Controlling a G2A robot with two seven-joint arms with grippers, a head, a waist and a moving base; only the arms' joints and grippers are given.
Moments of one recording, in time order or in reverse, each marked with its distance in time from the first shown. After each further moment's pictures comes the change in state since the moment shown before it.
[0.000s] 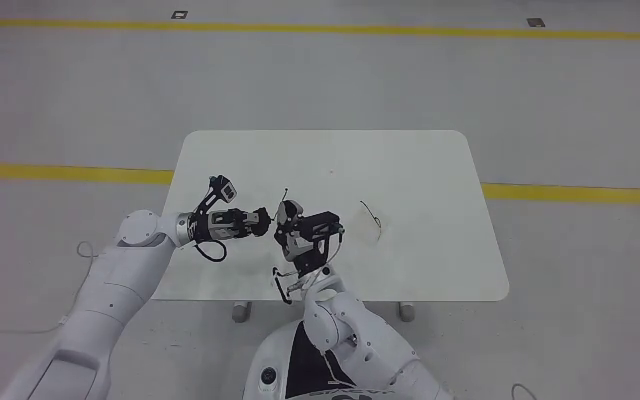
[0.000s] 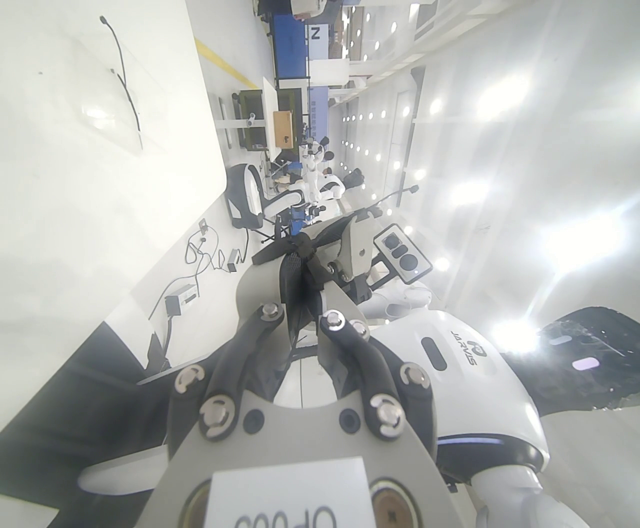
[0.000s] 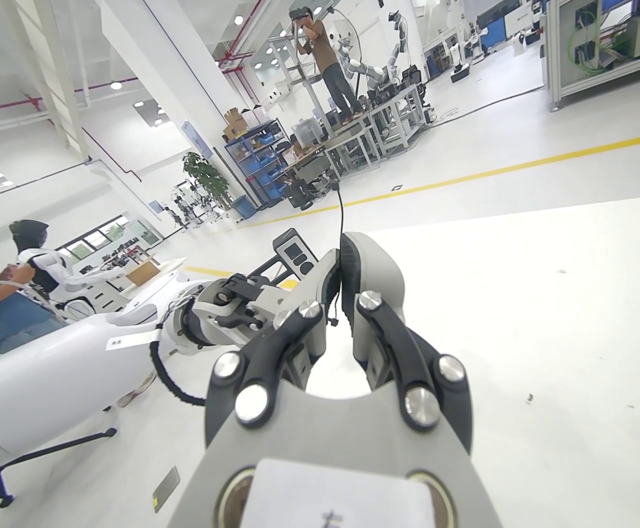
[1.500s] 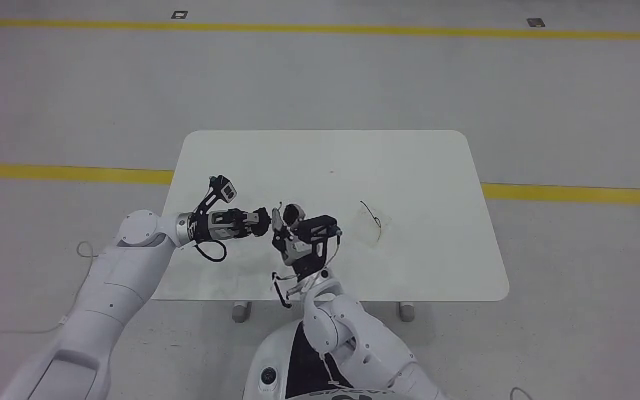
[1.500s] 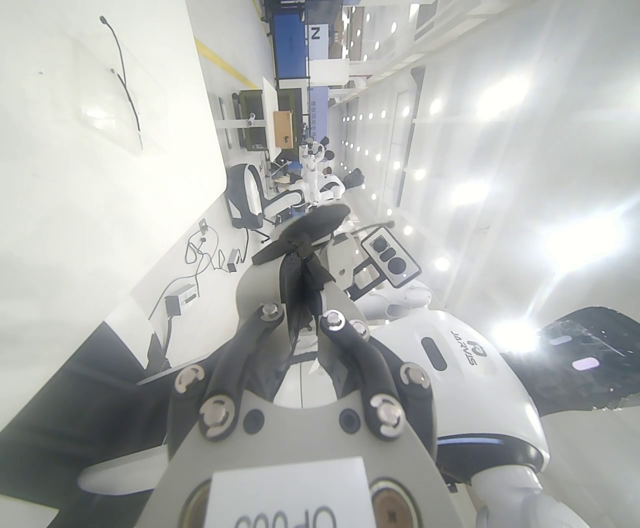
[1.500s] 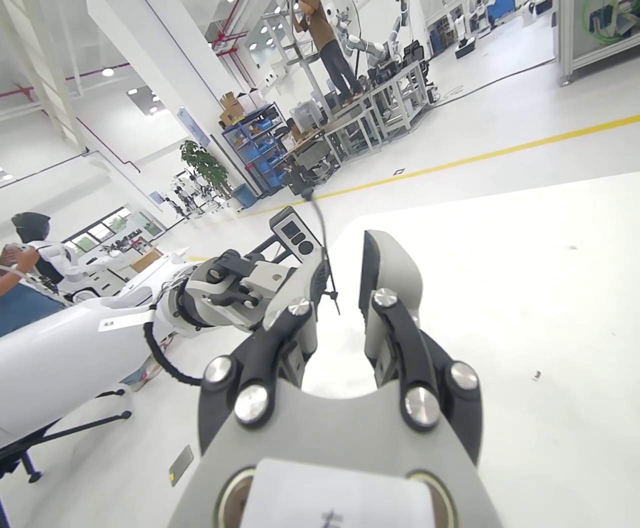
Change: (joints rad) left arm 0.000 0.000 0.000 0.000 0.000 0.000 0.000; right arm -0.033 -0.011 0.023 0.007 -0.003 -0.026 0.015
